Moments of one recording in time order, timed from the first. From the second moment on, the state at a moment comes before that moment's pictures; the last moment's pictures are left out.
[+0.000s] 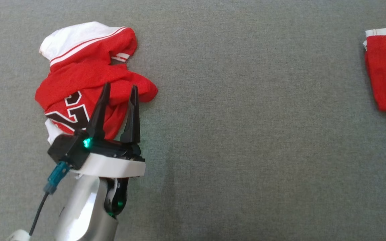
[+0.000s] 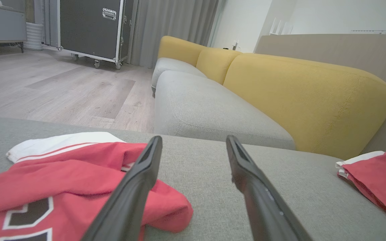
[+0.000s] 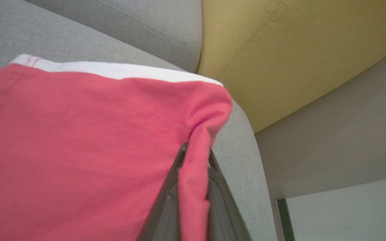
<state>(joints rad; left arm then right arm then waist) -0.30 0.05 -0.24 0.22 -0.35 -0.13 -0.25 -0.75 -0.57 -0.02 0.97 -0.16 0.14 0.00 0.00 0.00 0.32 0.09</state>
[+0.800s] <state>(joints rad) -0.18 0.06 -0.13 0.21 -0.34 -0.13 -0.25 -0.63 -0.12 -0.11 0.61 -0.02 0.14 -0.17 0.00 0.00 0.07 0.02</state>
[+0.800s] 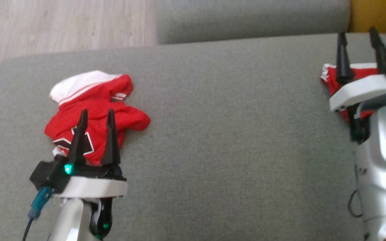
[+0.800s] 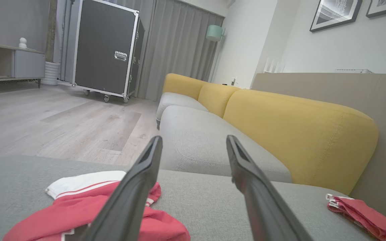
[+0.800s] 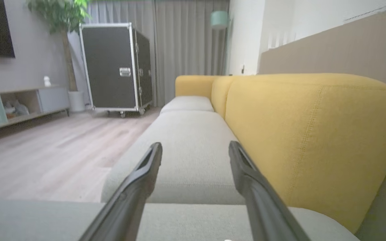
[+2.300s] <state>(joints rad) -0.01 0.05 -0.07 0.19 -0.29 -0.13 -0.25 -0.08 -0.05 0.13 0.34 0.28 0.14 -0.25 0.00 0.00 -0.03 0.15</state>
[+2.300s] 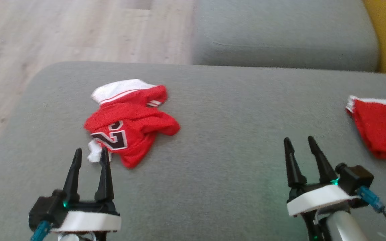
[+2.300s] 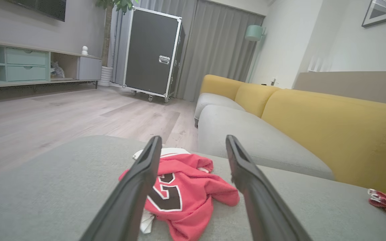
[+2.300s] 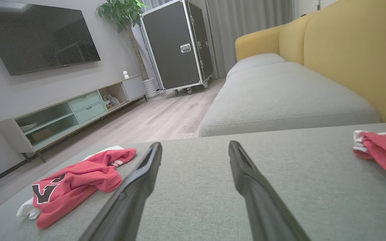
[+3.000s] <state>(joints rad) 0.05 0.06 -0.04 0.21 -0.26 -0.13 -0.25 -0.03 -0.05 0.23 0.37 0.35 0.14 -0.25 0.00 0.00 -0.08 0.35</state>
